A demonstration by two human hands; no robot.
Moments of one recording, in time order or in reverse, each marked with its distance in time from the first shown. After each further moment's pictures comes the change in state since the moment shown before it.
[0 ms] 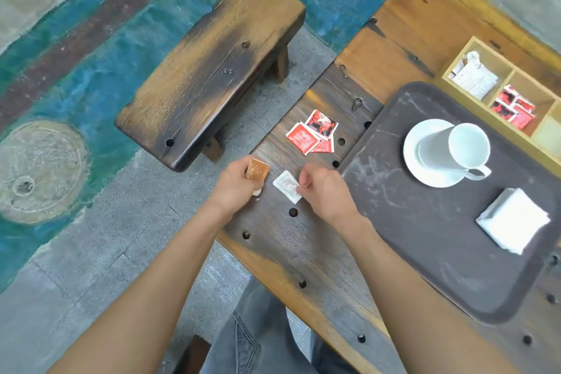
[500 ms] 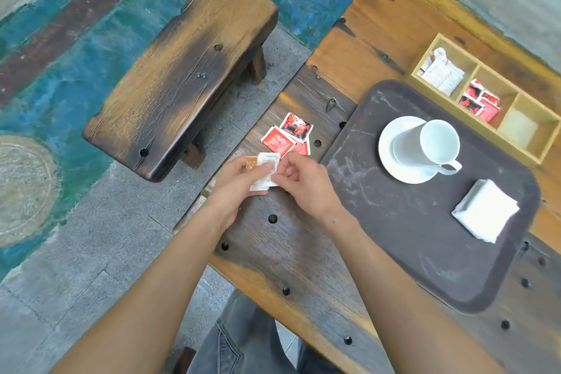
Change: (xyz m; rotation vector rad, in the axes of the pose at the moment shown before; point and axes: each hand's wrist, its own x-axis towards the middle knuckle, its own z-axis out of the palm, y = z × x) left_hand 0.014 0.028 0.037 -0.501 -0.060 -0.131; right_hand 0.007 0.000 -0.019 0.367 0.094 -0.040
